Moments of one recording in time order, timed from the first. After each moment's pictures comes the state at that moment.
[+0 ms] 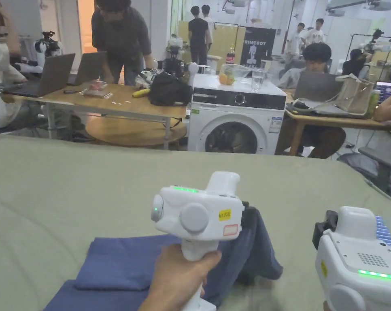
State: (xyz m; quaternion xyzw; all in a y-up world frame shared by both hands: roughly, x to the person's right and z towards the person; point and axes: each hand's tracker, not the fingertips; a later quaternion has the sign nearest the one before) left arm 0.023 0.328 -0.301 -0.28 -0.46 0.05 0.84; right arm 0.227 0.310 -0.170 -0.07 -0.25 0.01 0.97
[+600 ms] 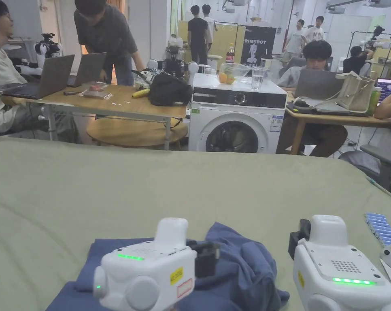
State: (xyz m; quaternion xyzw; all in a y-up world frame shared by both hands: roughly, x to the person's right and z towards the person) left arm -0.071 0.284 -0.260 -0.24 -0.34 0.09 0.90; right arm 0.191 0.292 -0.188 -0.10 -0.19 0.01 0.98
